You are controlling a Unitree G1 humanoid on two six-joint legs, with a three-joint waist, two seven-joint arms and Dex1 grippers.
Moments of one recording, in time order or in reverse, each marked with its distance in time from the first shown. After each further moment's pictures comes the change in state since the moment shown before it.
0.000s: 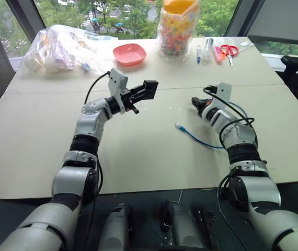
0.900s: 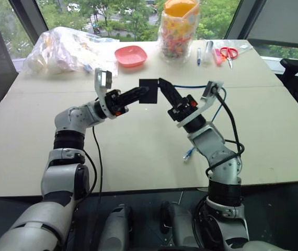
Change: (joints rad) left arm -0.018 0.112 0.152 -0.096 -0.415 0.827 -0.416; right arm 0.362 0.372 0.002 -0.906 0.577 0.230 0.075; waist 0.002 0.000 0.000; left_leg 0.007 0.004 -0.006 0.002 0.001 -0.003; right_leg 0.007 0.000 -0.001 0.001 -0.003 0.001
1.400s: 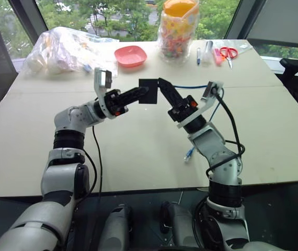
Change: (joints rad) left arm 0.001 -0.004 -0.004 -0.014 0.015 0.017 -0.058; right arm 0.030 0.017 0.016 -0.054 0.000 0.007 0.021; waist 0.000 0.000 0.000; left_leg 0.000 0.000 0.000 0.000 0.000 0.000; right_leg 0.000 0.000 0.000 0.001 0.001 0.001
